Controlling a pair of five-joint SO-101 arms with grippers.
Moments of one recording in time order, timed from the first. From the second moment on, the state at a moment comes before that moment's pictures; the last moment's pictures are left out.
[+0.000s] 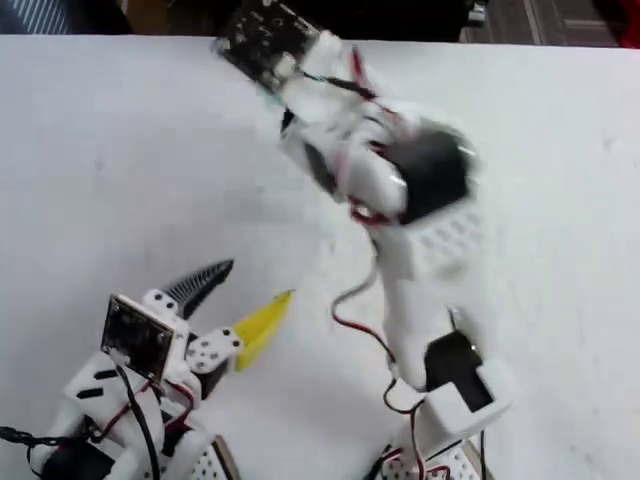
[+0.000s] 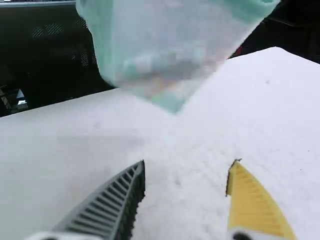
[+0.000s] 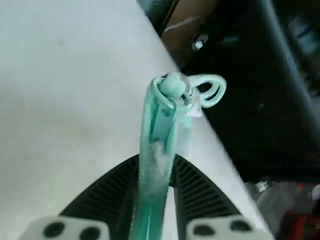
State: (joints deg) left arm 22.6 -105.0 63.0 68.5 0.9; right arm -28.6 6.1 -63.1 97.6 42.1
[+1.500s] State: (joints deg) left arm 40.3 -105.0 66.1 74.0 -12.7; right arm -27.8 -53.7 28.8 80.8 84.1
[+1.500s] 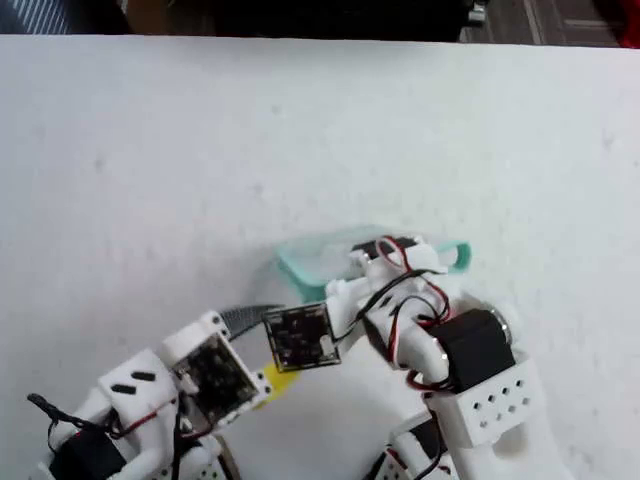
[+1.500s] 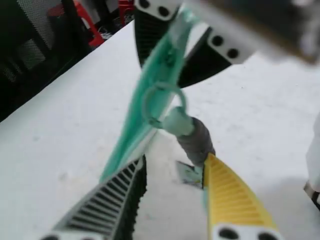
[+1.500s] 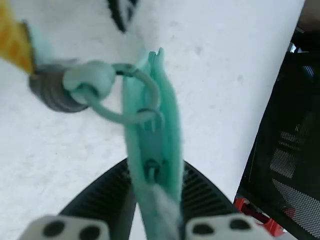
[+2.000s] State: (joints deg) left arm 21.1 -104.7 64.9 69.8 -10.2; right arm -34.4 -53.8 28.0 80.3 77.1
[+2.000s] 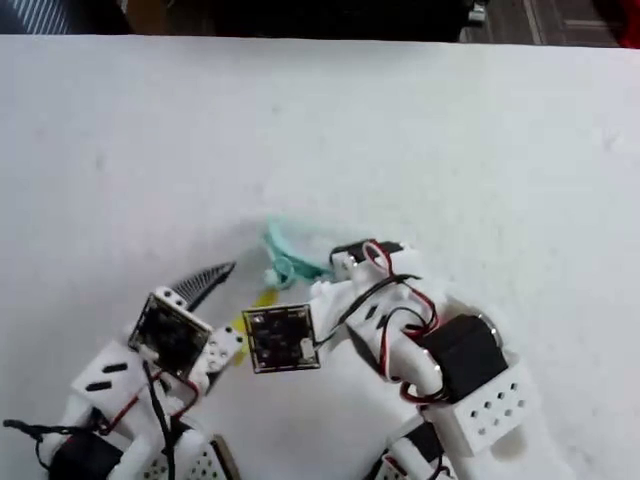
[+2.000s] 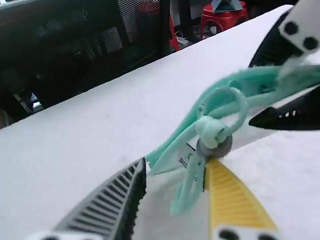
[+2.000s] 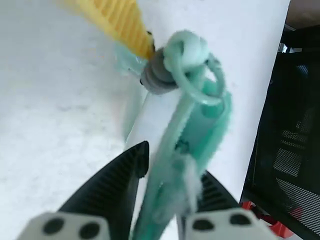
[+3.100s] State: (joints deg) left arm 19.0 -105.1 43.6 86.3 -20.8; right arm -39.5 -57.3 13.4 89.6 72.6
